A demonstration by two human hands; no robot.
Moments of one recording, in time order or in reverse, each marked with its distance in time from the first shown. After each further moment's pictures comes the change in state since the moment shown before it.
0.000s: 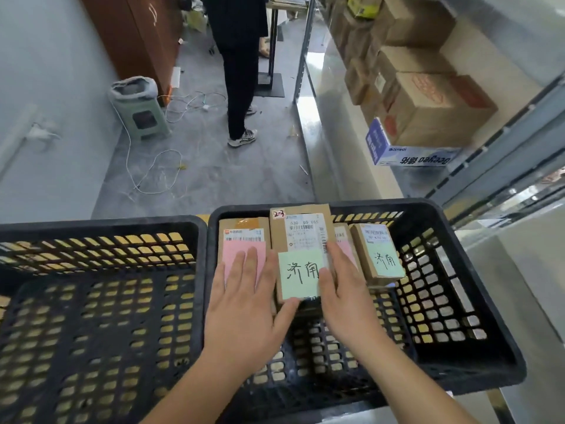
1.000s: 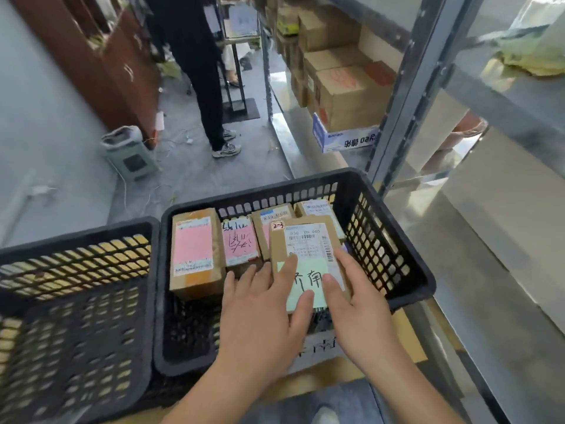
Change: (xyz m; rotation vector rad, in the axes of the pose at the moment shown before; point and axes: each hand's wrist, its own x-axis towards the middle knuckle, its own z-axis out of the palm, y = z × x) left_hand -0.081 0.151 -0.021 -0.005 0.049 0.084; right_hand -0.145 0.031 -0.110 0.371 0.191 0.063
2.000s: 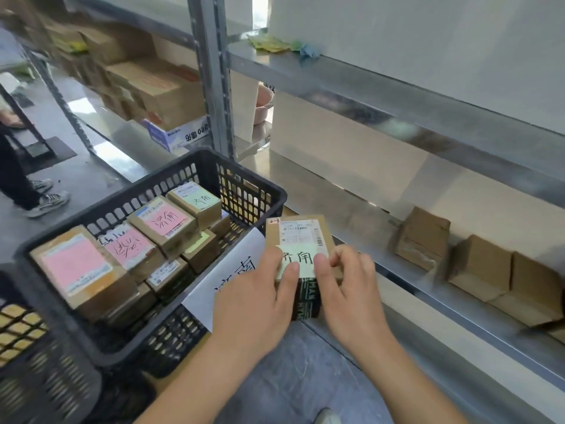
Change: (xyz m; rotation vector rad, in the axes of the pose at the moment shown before) left_hand -0.124 0.029 -0.017 -0.355 -0.124 0.625; right_hand -0.226 -0.005 0.000 -0.267 0.691 0.227
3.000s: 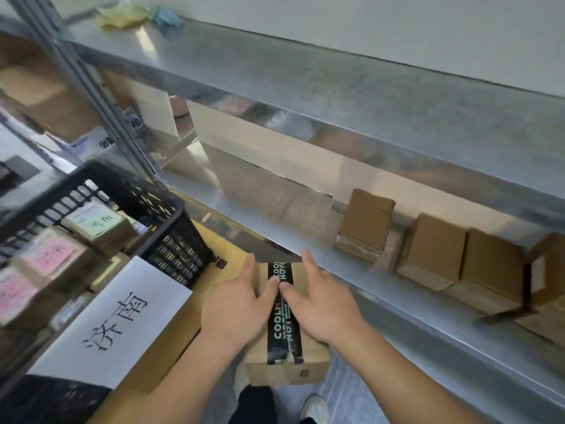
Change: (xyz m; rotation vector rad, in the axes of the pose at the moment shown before) left_hand 0.098 0.094 0.182 0.235 -0.213 -0.158; right_hand 0.106 0.182 -0.088 -0.293 -0.389 0.205
